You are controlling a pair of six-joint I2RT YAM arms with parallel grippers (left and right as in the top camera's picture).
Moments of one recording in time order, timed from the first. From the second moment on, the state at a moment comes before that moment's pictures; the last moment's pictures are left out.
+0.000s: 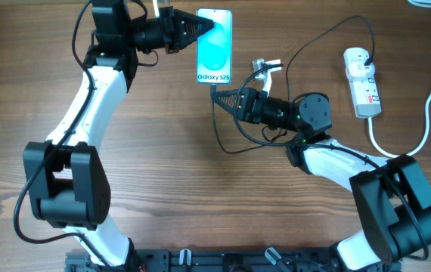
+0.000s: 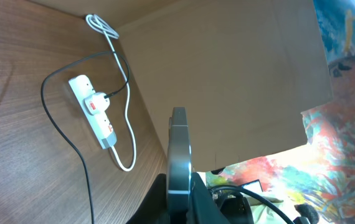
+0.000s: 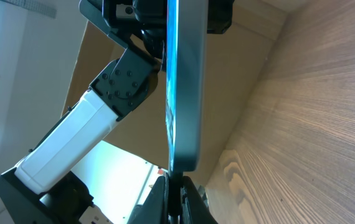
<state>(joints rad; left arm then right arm) -0.11 1.87 1.46 0.22 1.27 -0.99 0.39 1.71 0.69 1.28 -0.92 1.38</state>
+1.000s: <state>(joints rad) -0.13 1.87 1.46 0.17 1.28 -0.96 0.41 1.71 0.69 1.27 -0.99 1.38</state>
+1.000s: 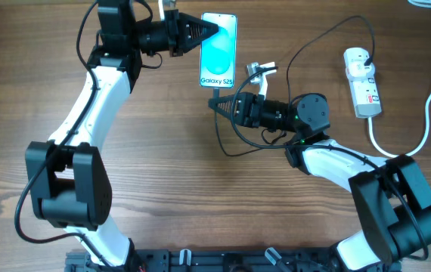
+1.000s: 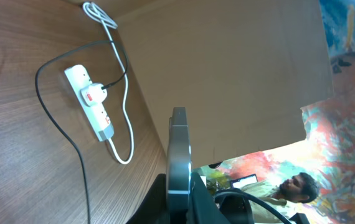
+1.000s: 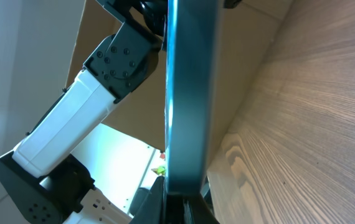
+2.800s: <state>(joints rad) -0.01 1.87 1.47 0.04 1.41 -0.88 0.33 1.71 0.78 0.98 -1.11 1.17</state>
